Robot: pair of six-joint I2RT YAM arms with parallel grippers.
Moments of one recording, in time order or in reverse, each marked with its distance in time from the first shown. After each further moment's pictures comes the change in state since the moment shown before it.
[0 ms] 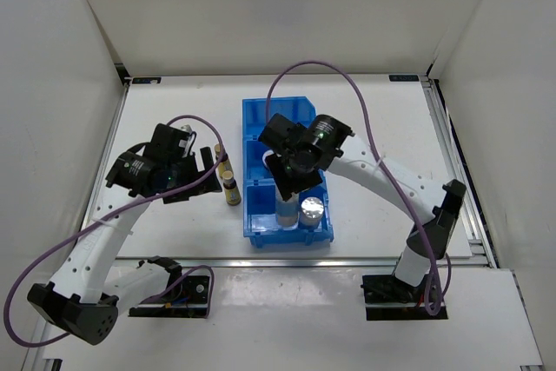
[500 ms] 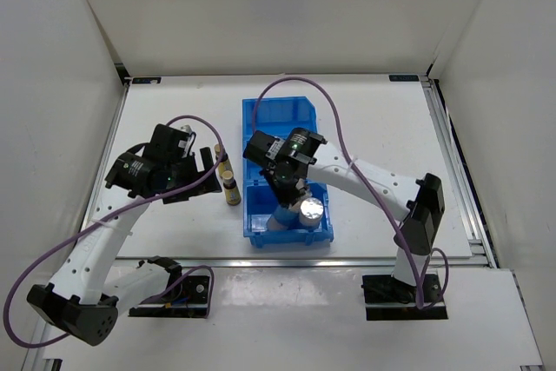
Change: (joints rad) left arm 0.000 -0.005 -0.001 0.000 0.000 0.003; right arm 0.041 0.081 -0.097 0.056 0.023 -0.002
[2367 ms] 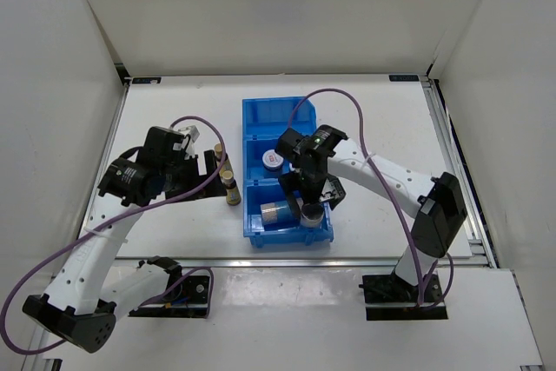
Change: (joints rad) left arm -0.002 -0.047 0.006 0.015 0.137 0.090; right arm -0.165 -0.106 -0.266 0.000 -0.138 0.004
